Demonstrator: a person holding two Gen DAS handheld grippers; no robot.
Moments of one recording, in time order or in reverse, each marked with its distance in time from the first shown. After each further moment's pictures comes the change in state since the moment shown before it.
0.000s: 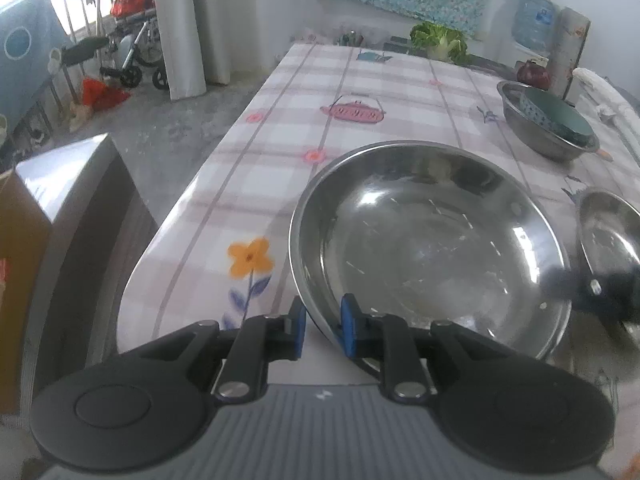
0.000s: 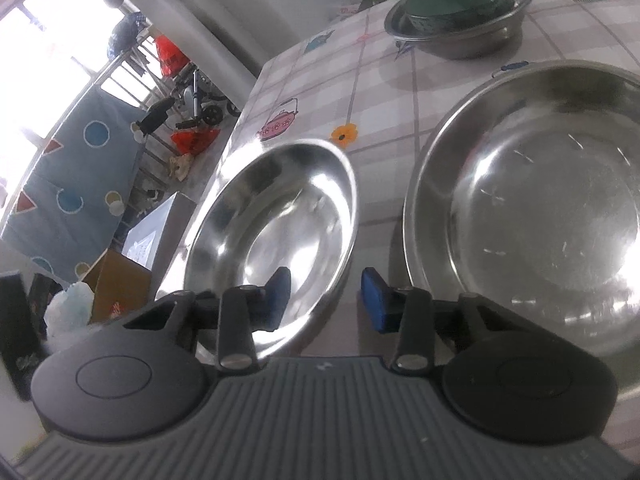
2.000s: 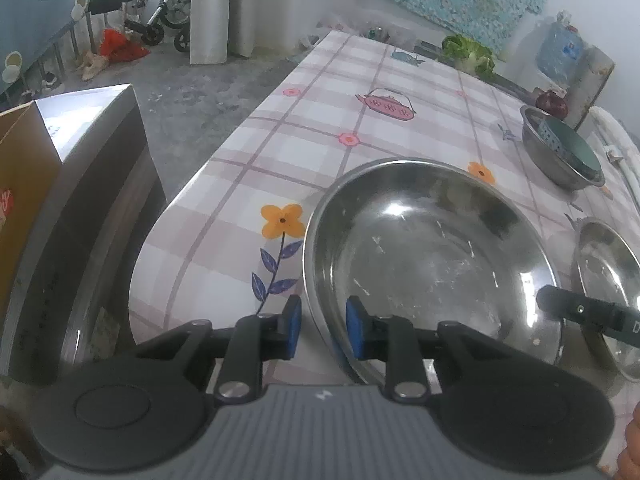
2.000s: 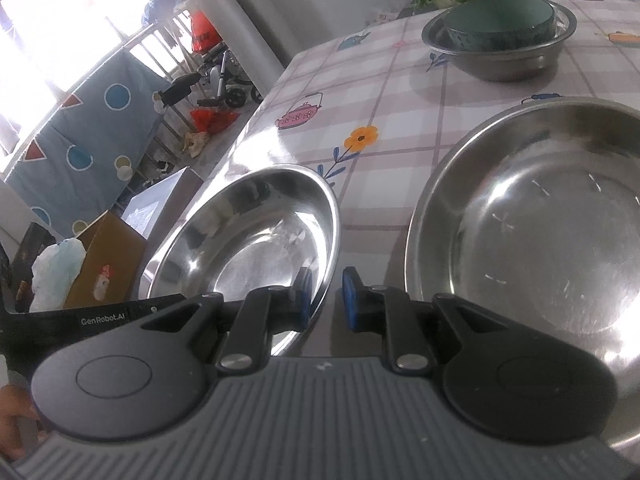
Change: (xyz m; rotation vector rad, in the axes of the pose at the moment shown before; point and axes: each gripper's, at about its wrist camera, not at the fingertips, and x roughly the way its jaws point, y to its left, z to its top) left arm -0.008 0.024 -0.009 -0.159 0.027 -0.033; right arm 0.008 0.001 -0.001 -0.169 -0.003 0.018
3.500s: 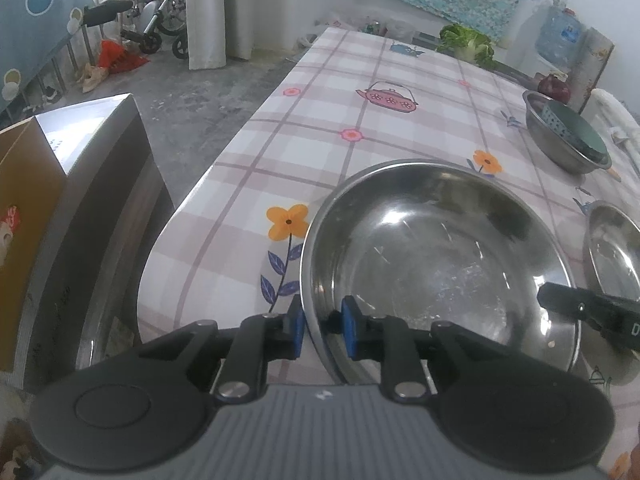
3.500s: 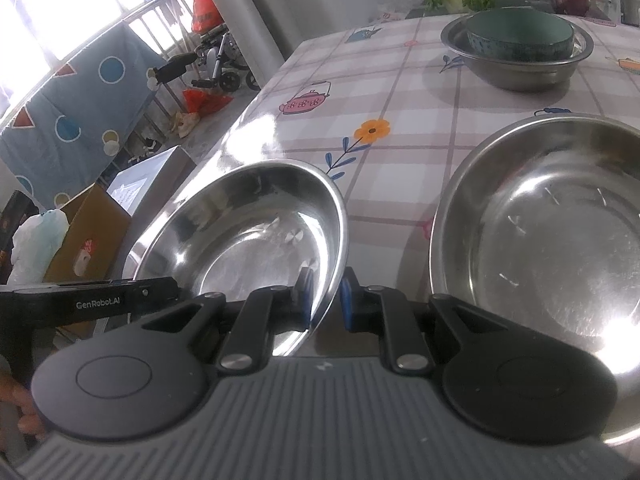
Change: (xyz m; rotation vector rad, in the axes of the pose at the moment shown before) left arm 0.003 -0.002 0.000 0.052 0.008 0.033; right arm 0.006 0.021 -0.002 -0.084 0.027 -0.059
